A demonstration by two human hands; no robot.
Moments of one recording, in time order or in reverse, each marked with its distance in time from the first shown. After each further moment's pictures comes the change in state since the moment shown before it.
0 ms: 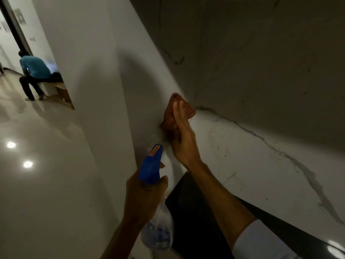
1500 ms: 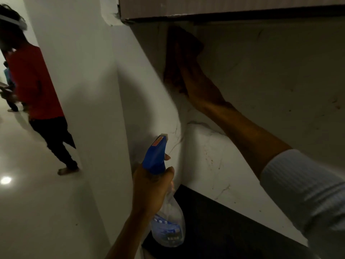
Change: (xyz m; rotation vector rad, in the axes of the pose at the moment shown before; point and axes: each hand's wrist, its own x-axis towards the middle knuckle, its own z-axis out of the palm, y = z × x) left_hand 0.033 0.034 0.021 -0.249 -0.095 -0.006; right_hand 0.148 -0.058 -0.094 -0.885 -0.065 -0.407
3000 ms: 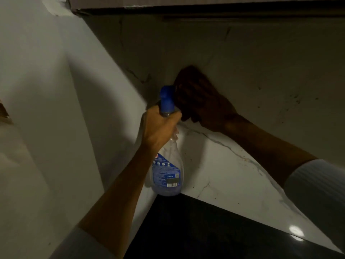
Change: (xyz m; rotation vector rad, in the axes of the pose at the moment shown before) left_hand 0.118 0.032 0.090 0.095 -0.185 0.069; right_hand -0.088 0.079 -0.021 -0.424 -0.333 -0.120
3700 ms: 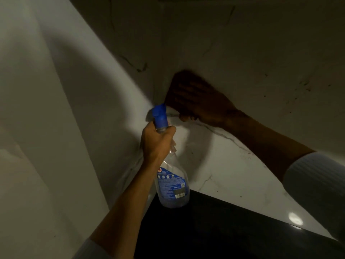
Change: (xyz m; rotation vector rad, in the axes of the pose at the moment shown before) left_hand -0.023 -0.064 0.011 -0.049 0.136 -0.170; right_hand 0.000 -0.009 0.019 0.052 0.010 -0.151
